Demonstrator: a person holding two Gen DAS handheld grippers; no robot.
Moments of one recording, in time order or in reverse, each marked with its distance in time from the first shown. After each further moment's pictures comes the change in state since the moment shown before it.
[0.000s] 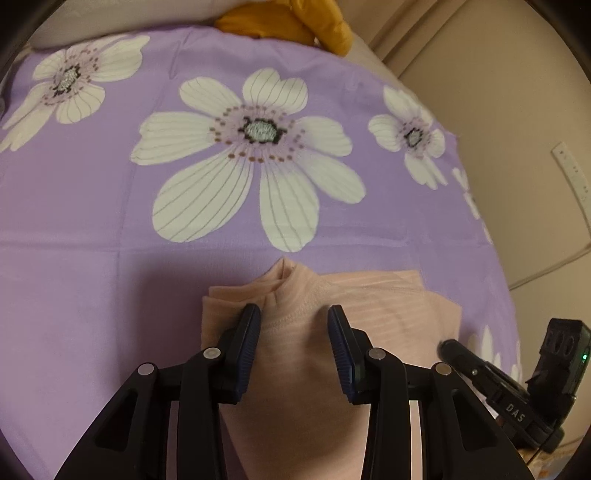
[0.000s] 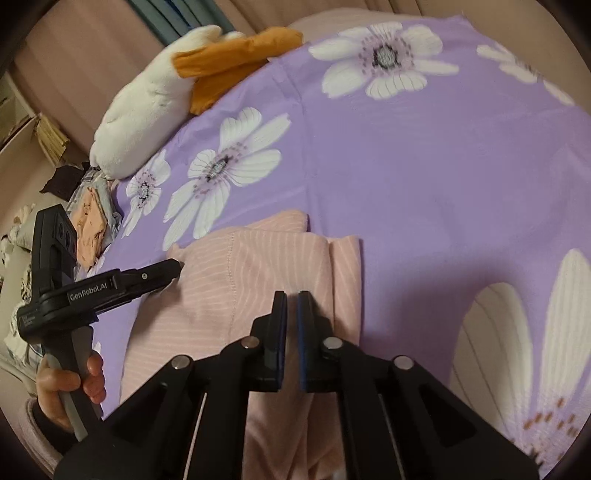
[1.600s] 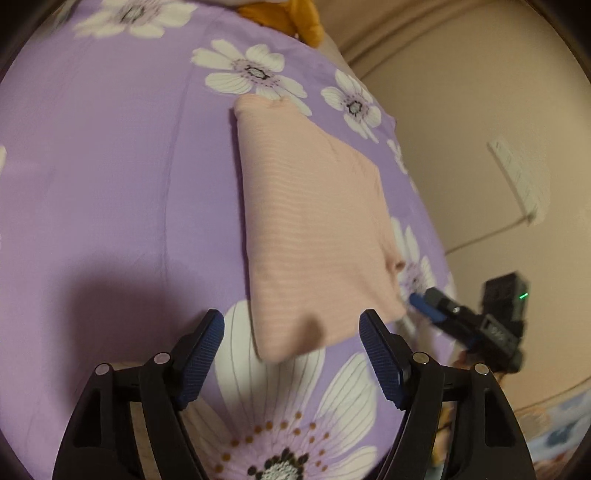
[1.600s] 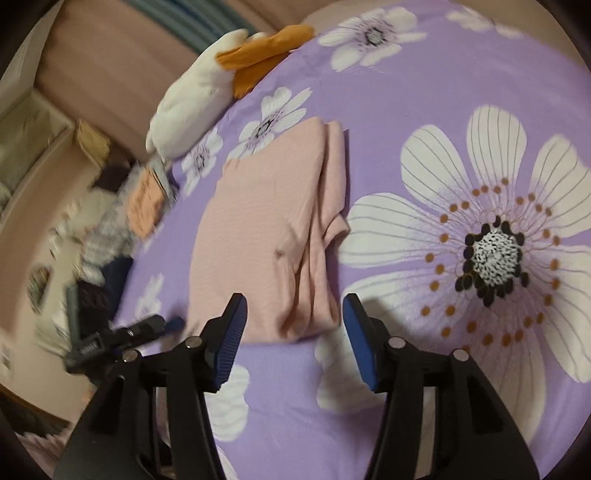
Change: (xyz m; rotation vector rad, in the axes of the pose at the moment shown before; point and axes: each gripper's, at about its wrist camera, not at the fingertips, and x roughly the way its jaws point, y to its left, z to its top) left arm -0.090 0.019 -0.157 -0.110 0.035 -0.263; right arm -0.077 -0.031 -0.109 0.182 0.069 0.223
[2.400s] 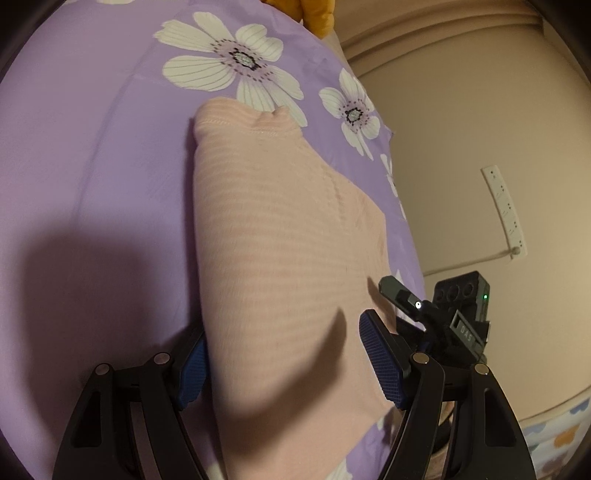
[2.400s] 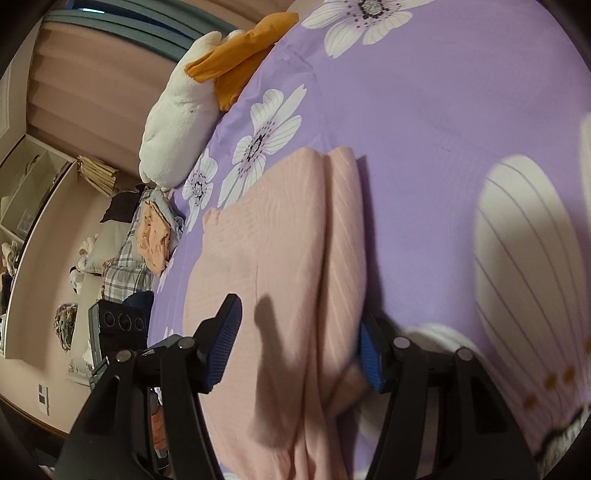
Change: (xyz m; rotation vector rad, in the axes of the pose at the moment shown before) left arm 0.071 0.009 0.073 -0.056 0.045 -0.115; right arm 0.082 -0.010 0.077 0.044 0.036 0.094
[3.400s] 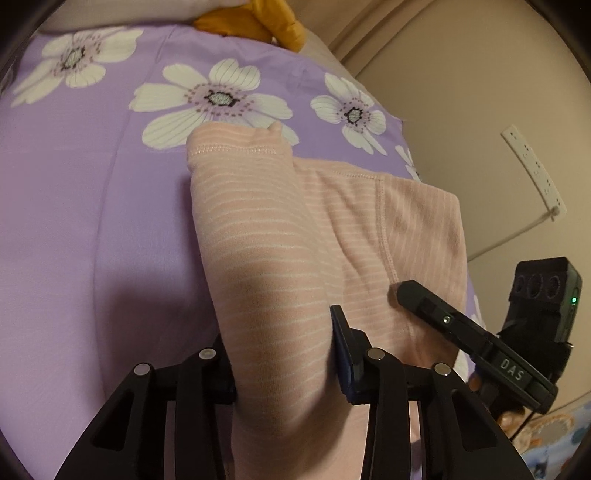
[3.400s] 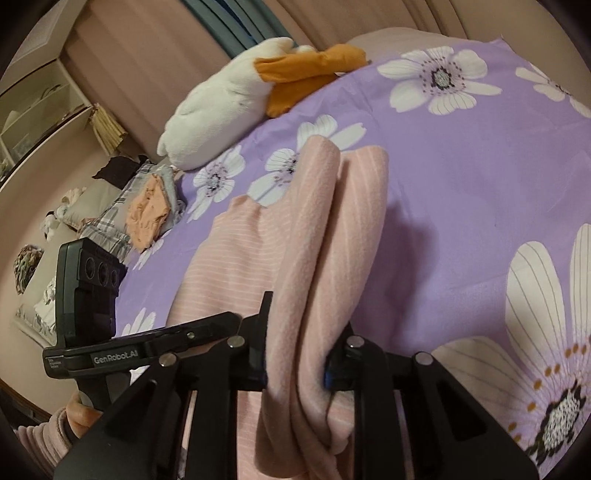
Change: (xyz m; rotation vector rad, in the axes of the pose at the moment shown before) left arm -0.017 -0.045 -0.016 0.192 -0.067 0.244; right arm -0.013 0.079 -0.019 -0.288 -0.108 -0.131
